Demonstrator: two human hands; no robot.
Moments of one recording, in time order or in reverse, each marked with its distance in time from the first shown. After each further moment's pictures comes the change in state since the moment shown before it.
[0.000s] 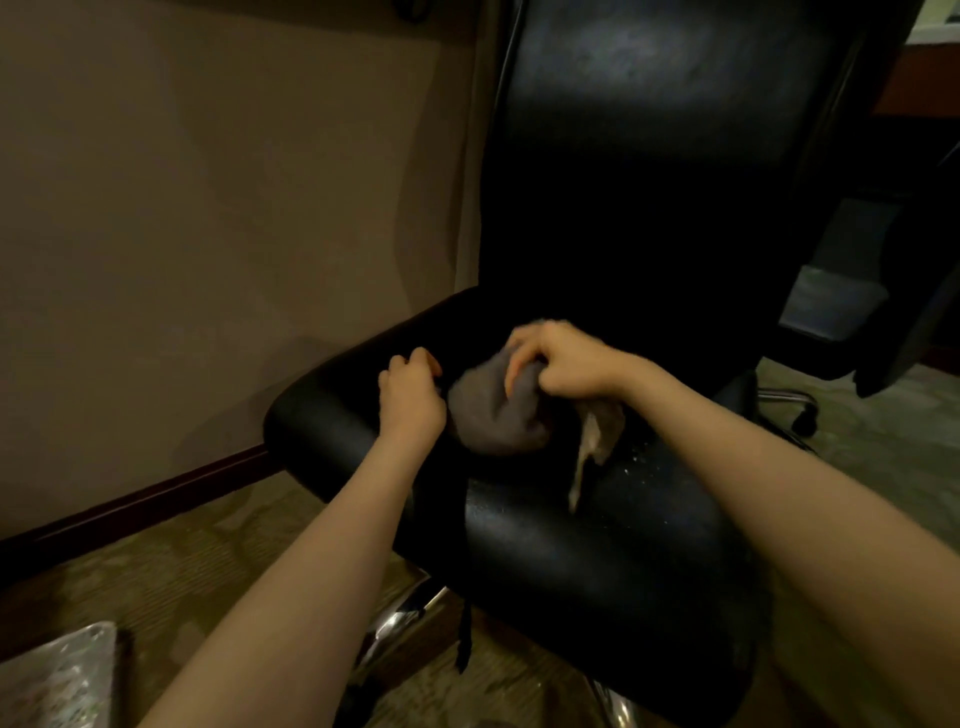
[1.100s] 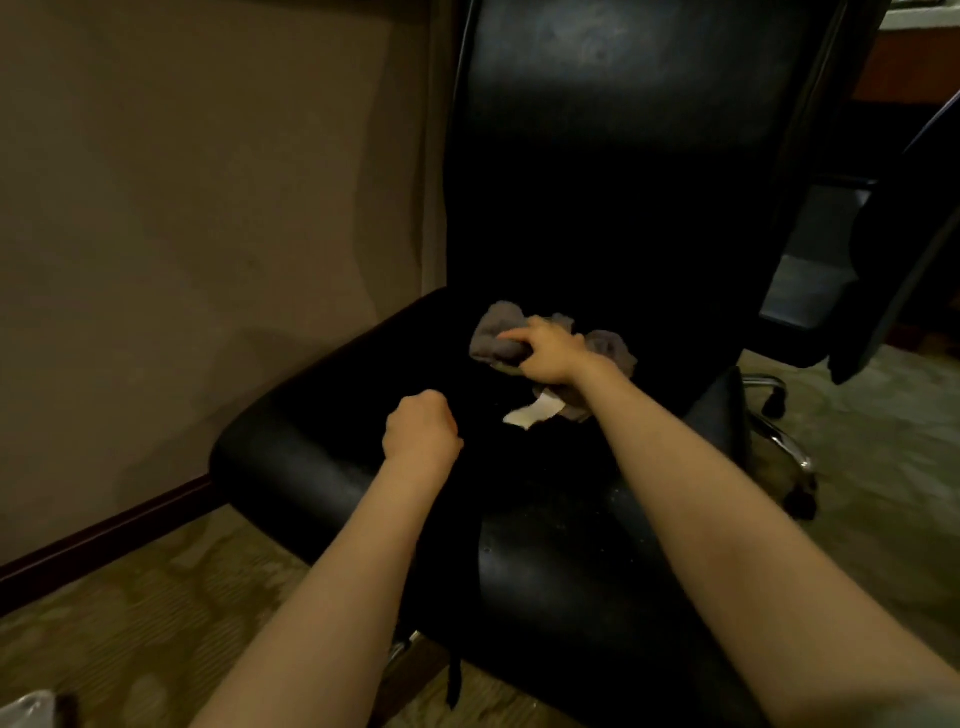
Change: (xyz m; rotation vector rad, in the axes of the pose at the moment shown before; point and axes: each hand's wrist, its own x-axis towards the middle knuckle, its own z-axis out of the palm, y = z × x) left_hand 0.014 0.020 0.021 0.093 -0.316 -0.063; right_hand 0.068 0.089 0.028 -0.273 0.077 0.374
